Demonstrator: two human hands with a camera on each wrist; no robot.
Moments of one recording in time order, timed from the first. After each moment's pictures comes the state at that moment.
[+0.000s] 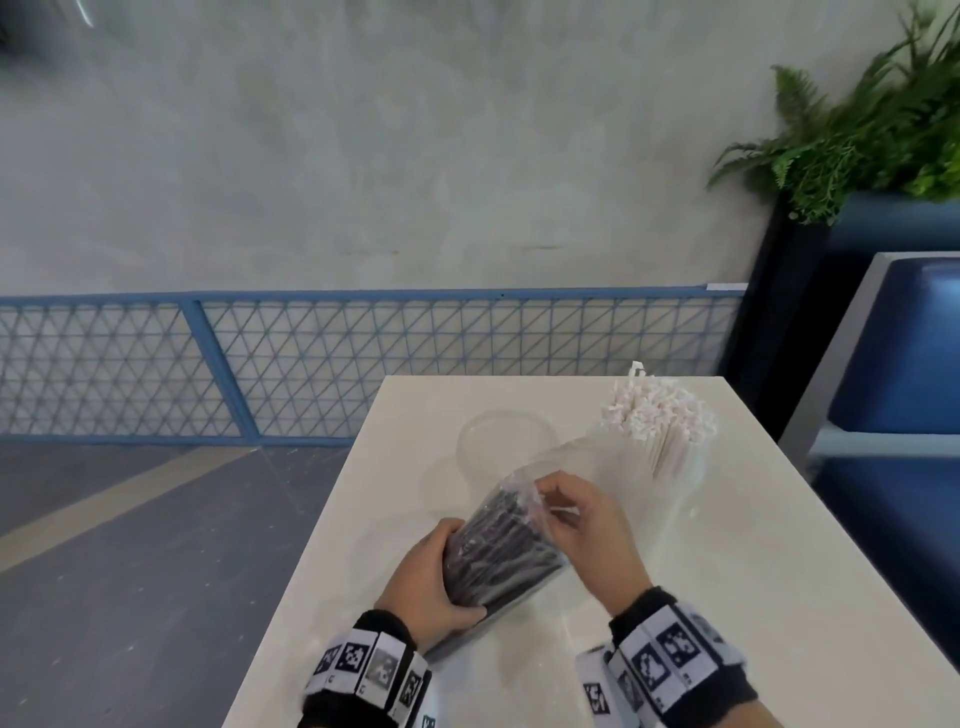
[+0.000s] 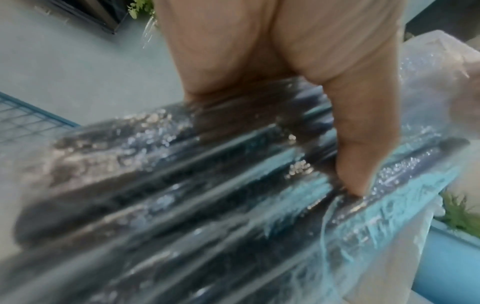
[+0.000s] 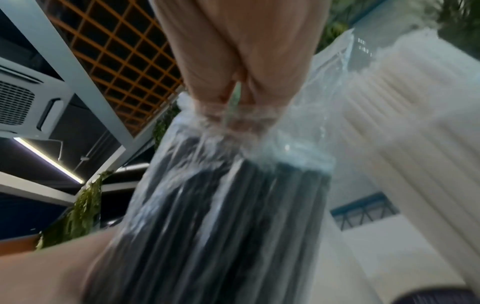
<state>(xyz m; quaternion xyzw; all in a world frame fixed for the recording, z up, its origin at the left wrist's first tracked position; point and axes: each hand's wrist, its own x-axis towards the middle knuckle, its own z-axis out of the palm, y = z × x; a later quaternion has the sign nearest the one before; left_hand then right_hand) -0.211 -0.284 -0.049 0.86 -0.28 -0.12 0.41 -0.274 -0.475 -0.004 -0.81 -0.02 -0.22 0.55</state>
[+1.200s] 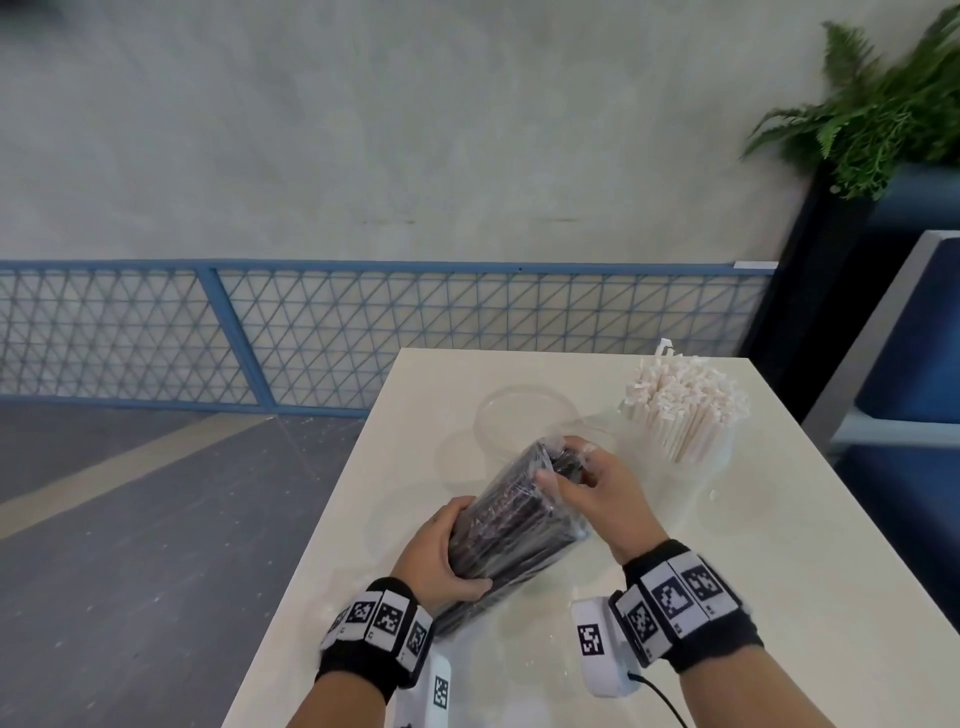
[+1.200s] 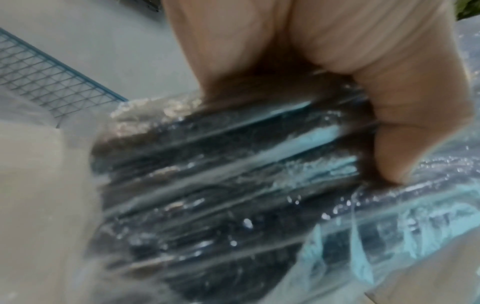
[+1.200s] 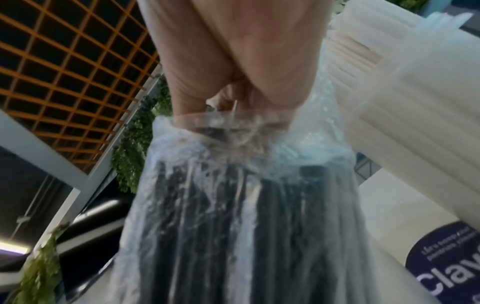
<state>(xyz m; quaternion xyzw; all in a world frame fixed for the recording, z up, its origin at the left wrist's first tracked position) -0.192 -0.273 -0.087 0.82 -0.26 -0.15 0.48 -0.249 -0.483 -0.010 -0.76 0.02 -0.14 0.63</state>
